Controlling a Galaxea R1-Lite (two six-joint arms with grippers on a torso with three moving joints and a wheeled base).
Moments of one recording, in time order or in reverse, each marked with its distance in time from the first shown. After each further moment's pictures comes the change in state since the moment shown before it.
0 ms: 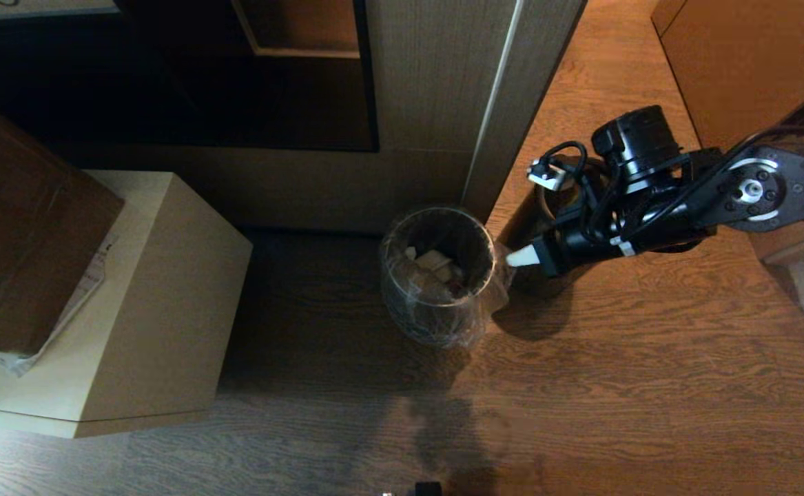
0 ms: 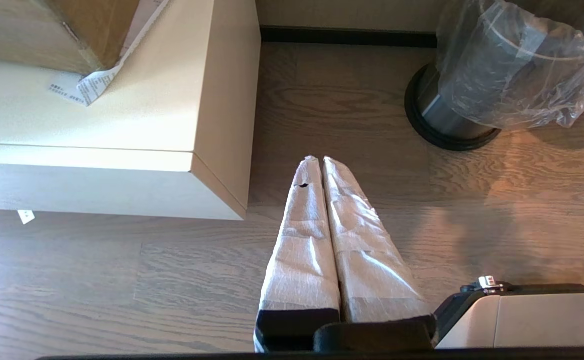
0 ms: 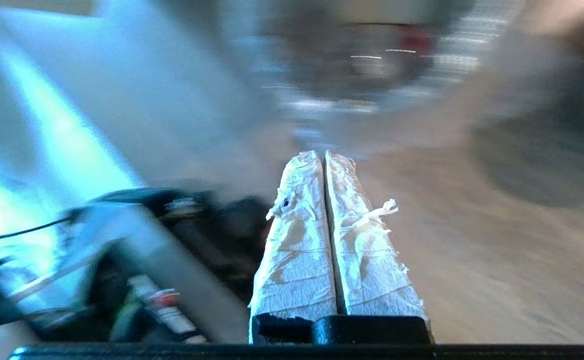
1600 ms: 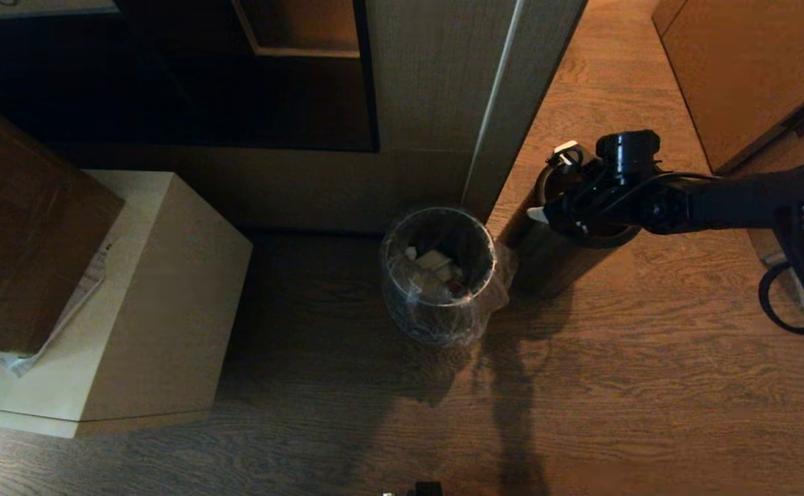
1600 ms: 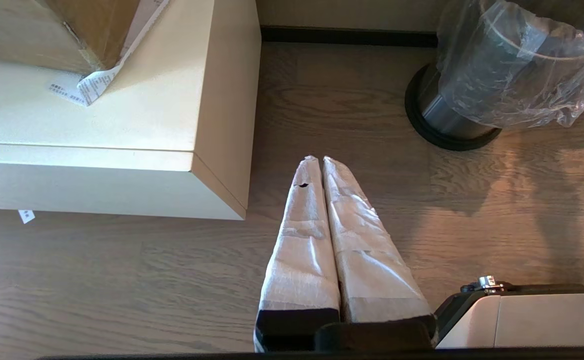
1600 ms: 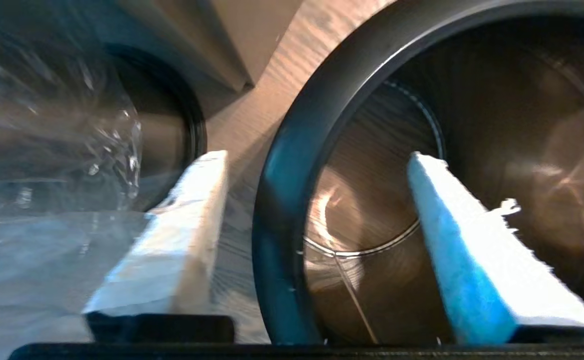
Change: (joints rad) left arm 0.000 0.000 0.000 0.000 0.000 0.000; right arm -0.279 0.425 -0.369 -0.392 -0.222 -0.219
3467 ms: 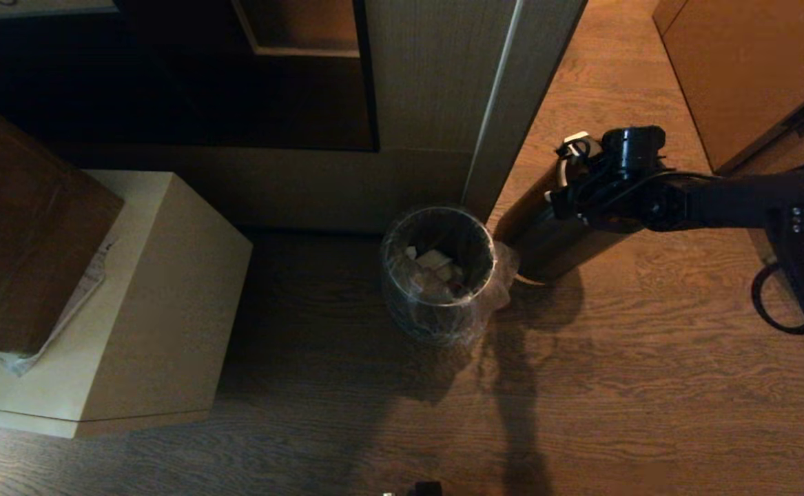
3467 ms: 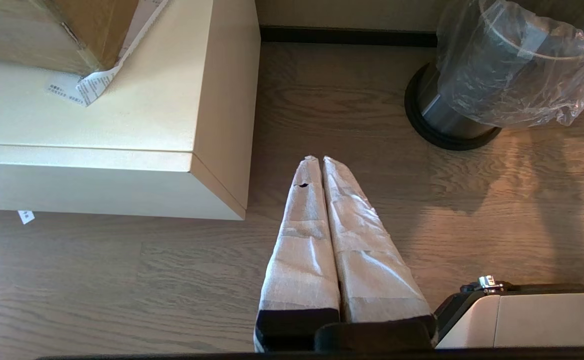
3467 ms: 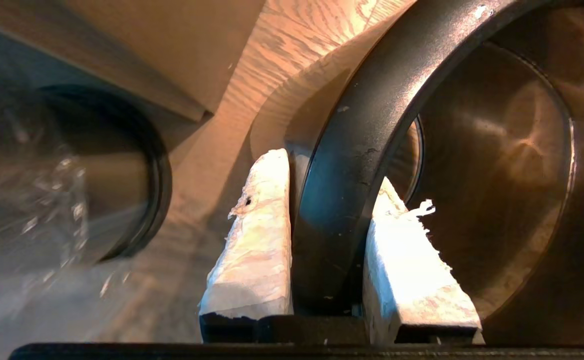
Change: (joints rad) left arm 0.000 0.000 0.000 0.000 0.000 0.000; right arm -0.016 0.045 -0.077 -0.058 -0.065 0.033
